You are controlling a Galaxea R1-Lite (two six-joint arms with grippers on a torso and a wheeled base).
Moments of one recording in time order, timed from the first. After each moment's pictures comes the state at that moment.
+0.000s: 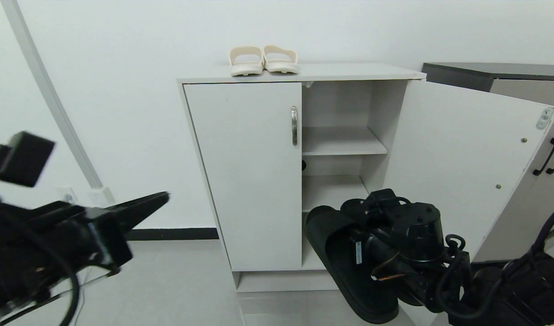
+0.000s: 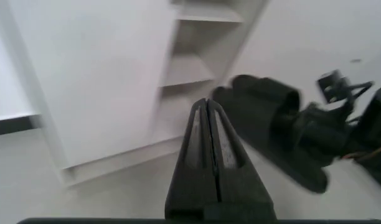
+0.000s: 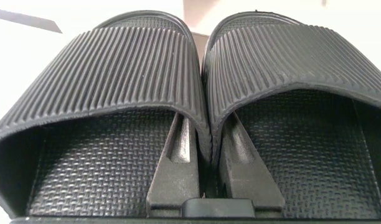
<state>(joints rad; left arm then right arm) -0.41 1.07 -0.50 -0.46 -0.02 -0.20 0.74 1.92 -0.66 -0.94 -0.40 0.17</state>
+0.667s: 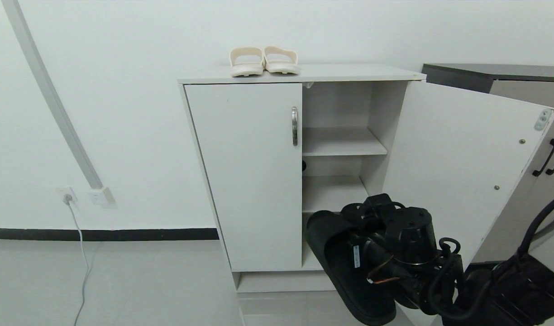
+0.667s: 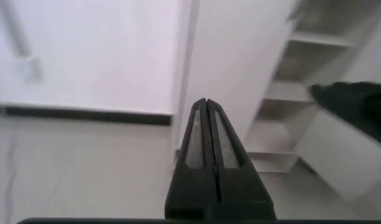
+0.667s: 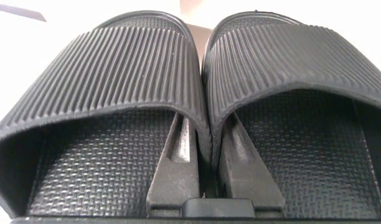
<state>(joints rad) -0.06 0.16 -0.26 0.16 0.11 -0.11 0.75 1.95 -0.66 -0.94 -0.41 0.17</state>
